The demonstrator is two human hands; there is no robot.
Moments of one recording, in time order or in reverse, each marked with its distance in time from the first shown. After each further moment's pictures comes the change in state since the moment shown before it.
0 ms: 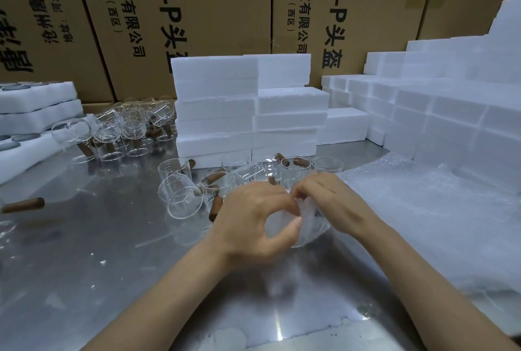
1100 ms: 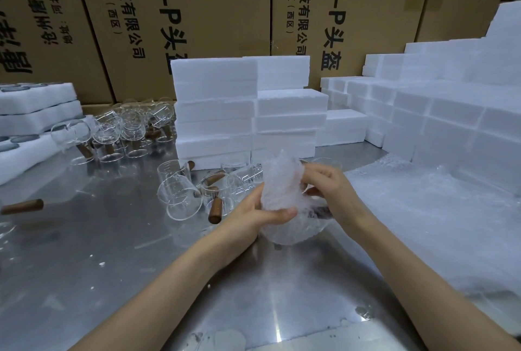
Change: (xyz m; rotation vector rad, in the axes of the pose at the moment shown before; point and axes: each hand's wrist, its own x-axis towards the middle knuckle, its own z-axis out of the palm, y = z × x) left_hand -0.001 -0.030 0.030 -1.168 -0.099 -0.648; right_hand 0.008 0.003 0.004 0.475 0.128 0.035
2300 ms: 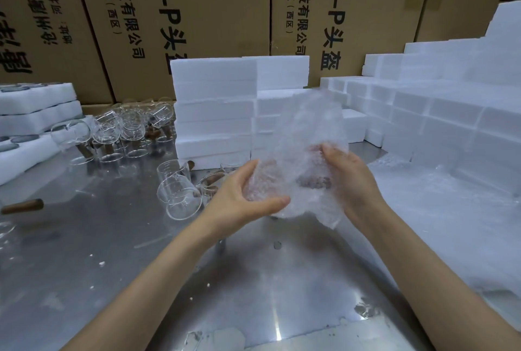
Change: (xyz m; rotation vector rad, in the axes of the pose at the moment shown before) left_hand -0.013 0.038 -0.006 0.442 0.211 0.156; right_hand 0.014 0.010 -0.018 0.426 0.254 0.125
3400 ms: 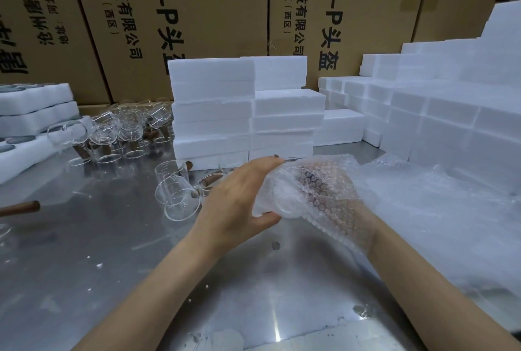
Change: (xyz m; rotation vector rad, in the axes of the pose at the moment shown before) left_hand -0.002 -0.006 0.003 0.738 0.191 0.643; right_hand -0.033 -0.004 0.002 -0.205 0.085 0.354
